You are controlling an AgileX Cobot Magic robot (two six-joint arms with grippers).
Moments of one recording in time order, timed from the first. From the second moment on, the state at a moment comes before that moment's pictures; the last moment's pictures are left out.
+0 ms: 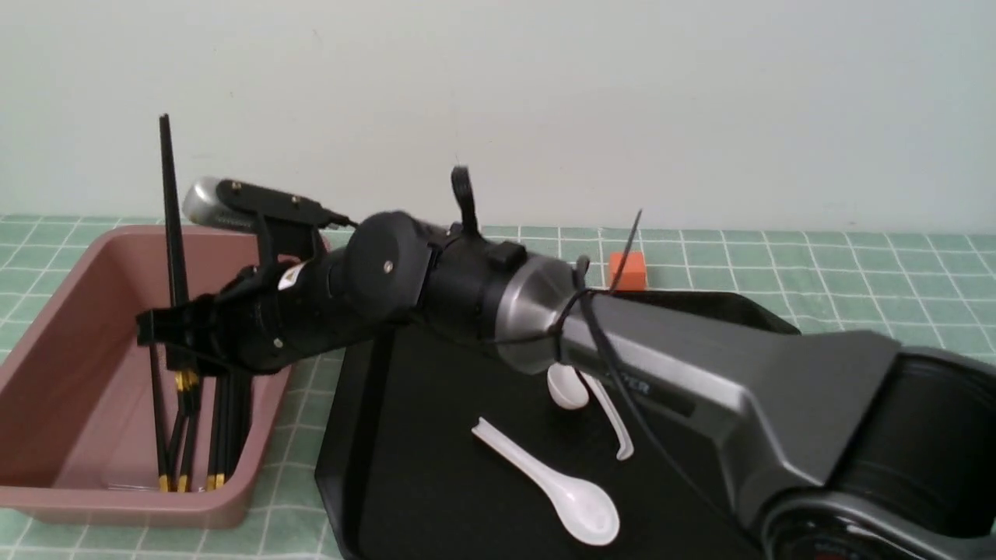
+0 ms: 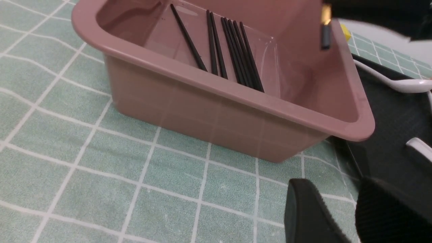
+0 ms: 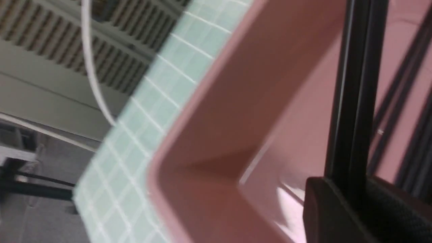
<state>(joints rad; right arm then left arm) 0.85 2.37 -2.08 0.78 0.46 -0.05 -0.06 -0.01 0.03 -0.02 0.38 -0.39</state>
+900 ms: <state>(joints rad) 0.69 2.06 -2.09 0.54 1.21 -0.11 -0.06 -0.01 0.03 -0.02 0.38 -0.39</state>
